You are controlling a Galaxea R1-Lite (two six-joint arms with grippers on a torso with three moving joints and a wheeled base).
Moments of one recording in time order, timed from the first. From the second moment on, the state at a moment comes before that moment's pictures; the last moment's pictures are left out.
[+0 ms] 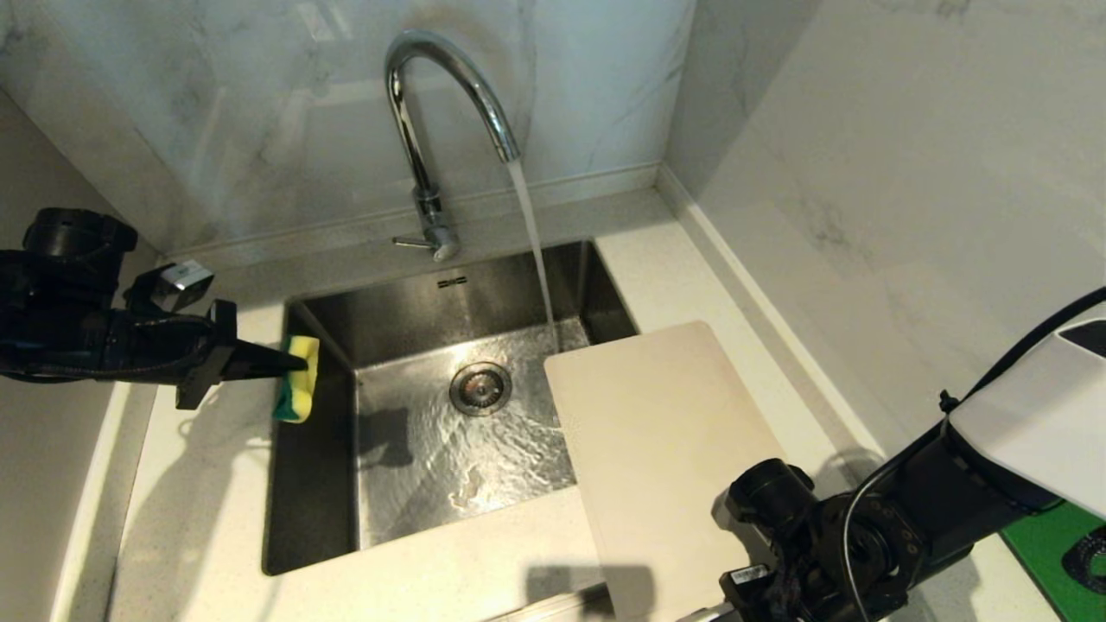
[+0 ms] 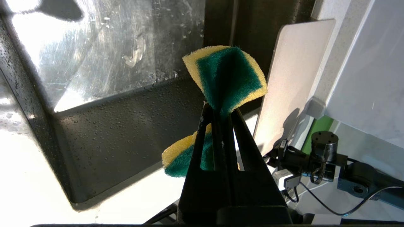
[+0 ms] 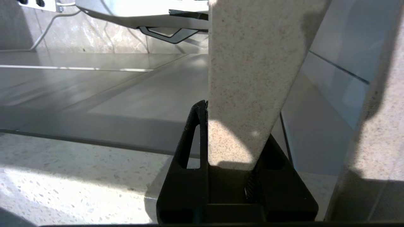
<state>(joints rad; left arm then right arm) 0.05 1.76 -1.30 0.29 -0.68 -0.46 0.35 1.95 -0.71 0.14 0.16 -1.48</state>
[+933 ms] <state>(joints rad) 0.04 1.76 -1.29 0.29 -0.68 -0.46 0.35 1.97 -0.71 0.14 0.15 -1.47</state>
